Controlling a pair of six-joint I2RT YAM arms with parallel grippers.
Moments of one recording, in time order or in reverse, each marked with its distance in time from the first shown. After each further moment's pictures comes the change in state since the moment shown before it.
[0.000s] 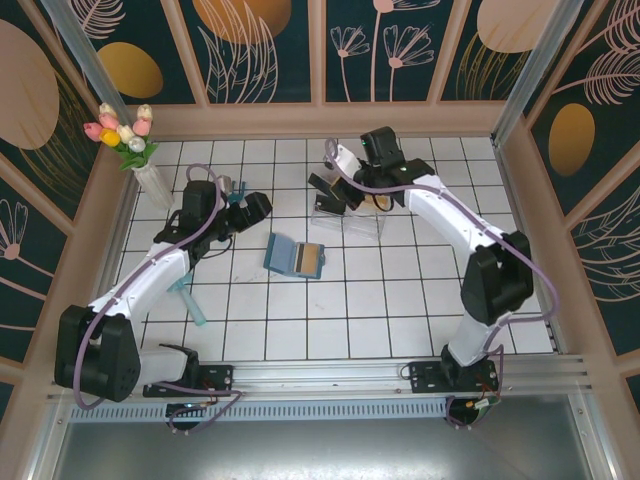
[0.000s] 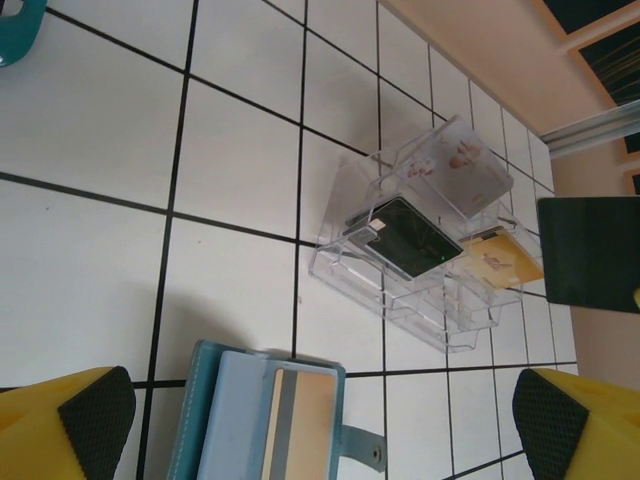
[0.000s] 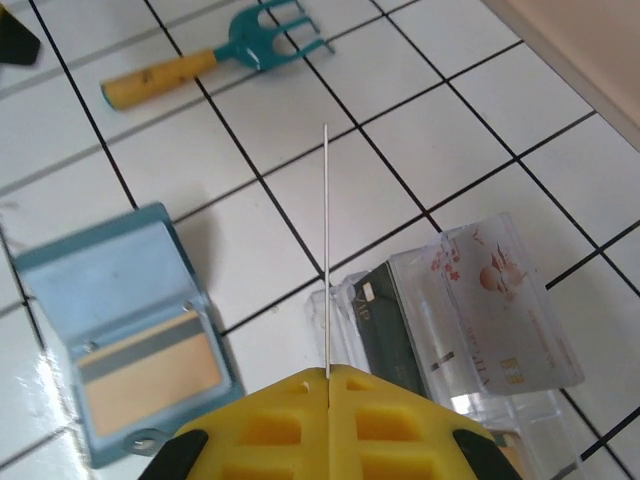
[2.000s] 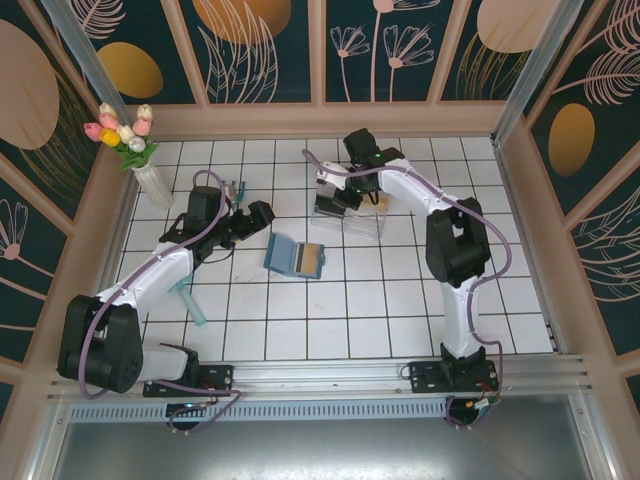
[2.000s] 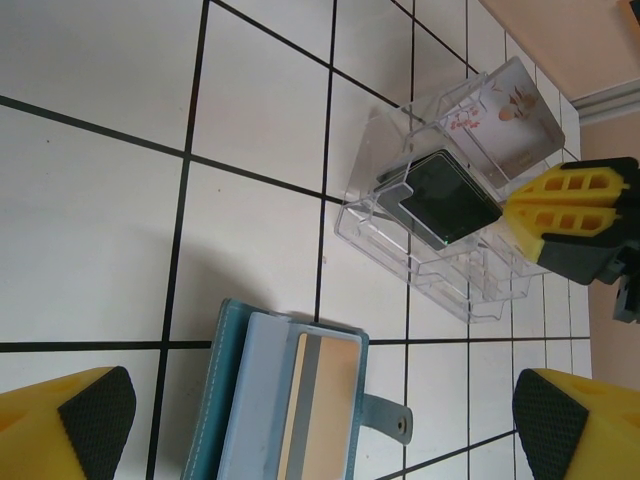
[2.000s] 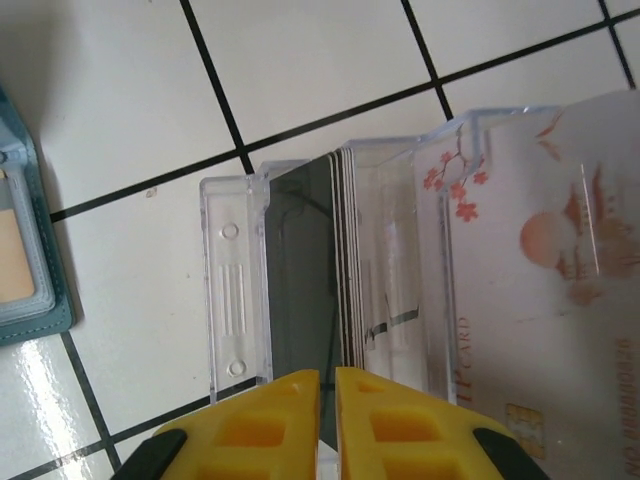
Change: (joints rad) left arm 0.000 0.045 -0.034 0.002 0.043 -0.008; right arm -0.024 0.328 0.237 -0.177 0.116 -0.283
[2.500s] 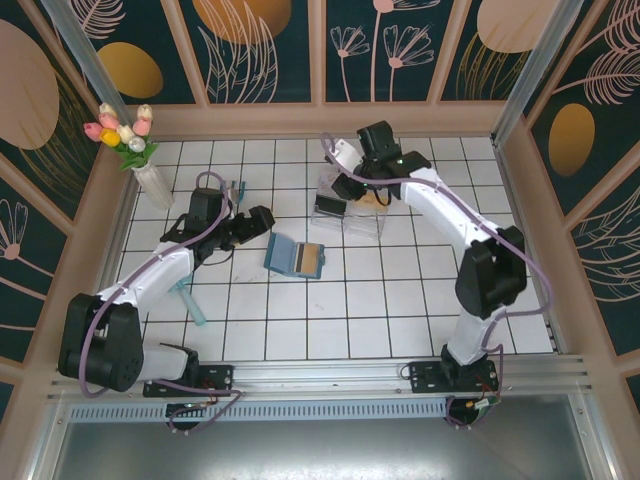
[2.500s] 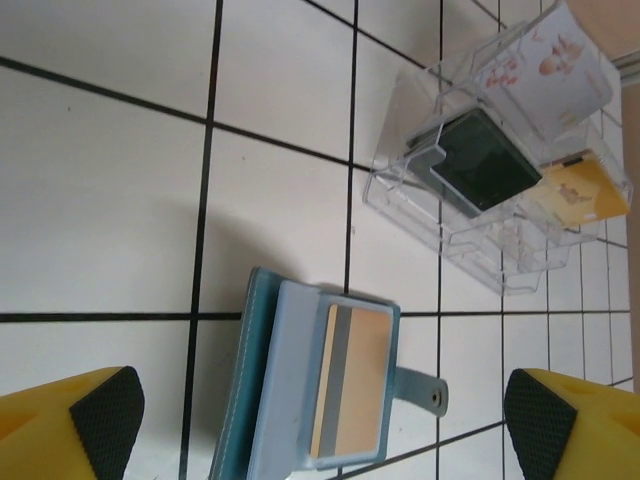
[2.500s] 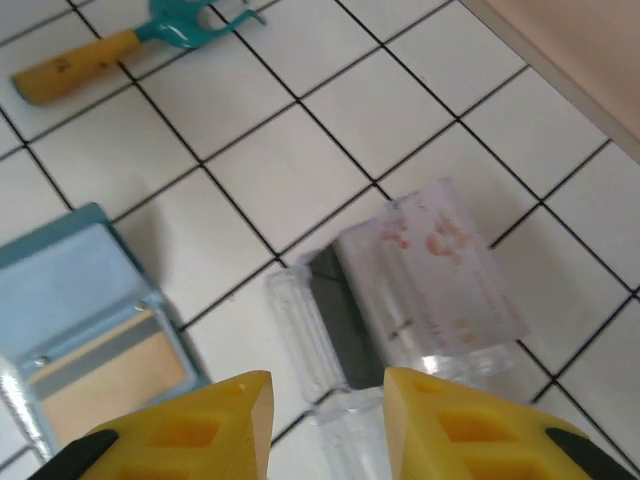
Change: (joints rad) left arm -0.013 -0.001 0.002 -0.082 -0.007 0.072; right arm 0.086 -0.365 -0.253 0.181 0.057 0.456
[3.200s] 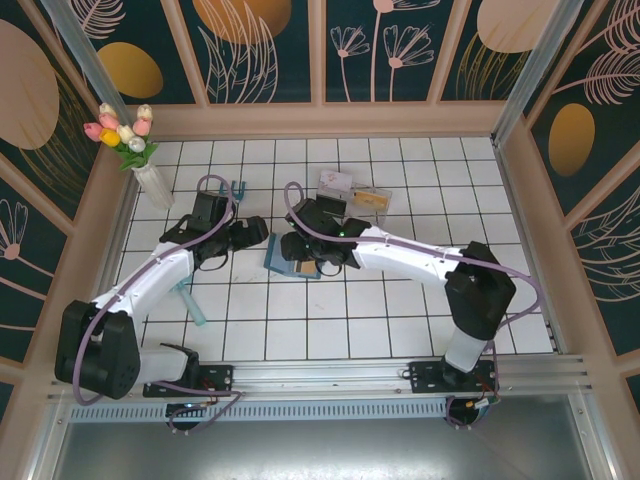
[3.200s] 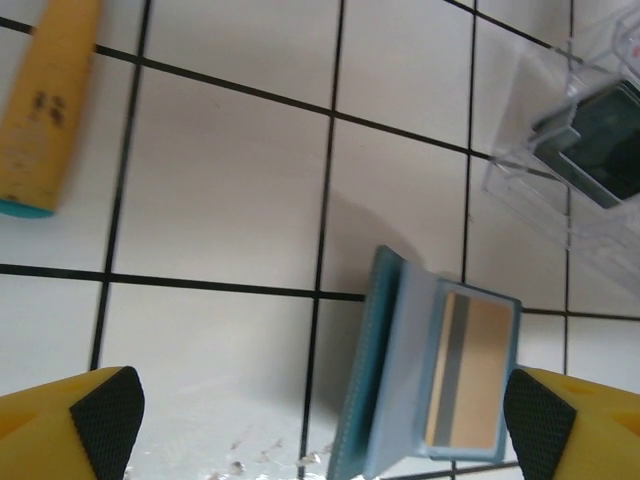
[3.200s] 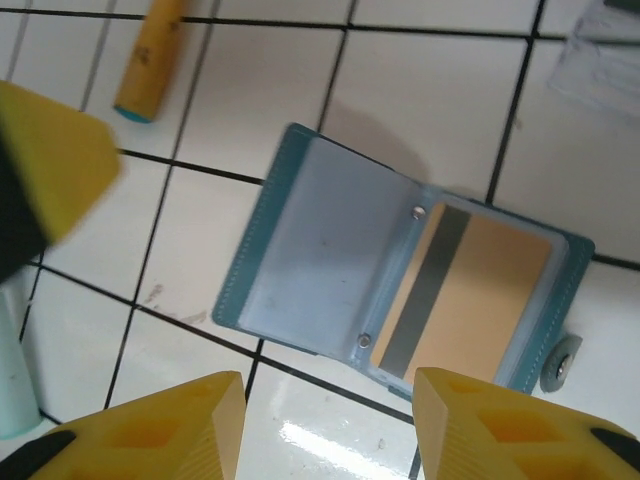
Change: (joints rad) left arm -0.029 -0.030 0.030 -0.169 -0.232 0.089; right arm 0.411 0.016 -0.226 0.129 0.288 1.023
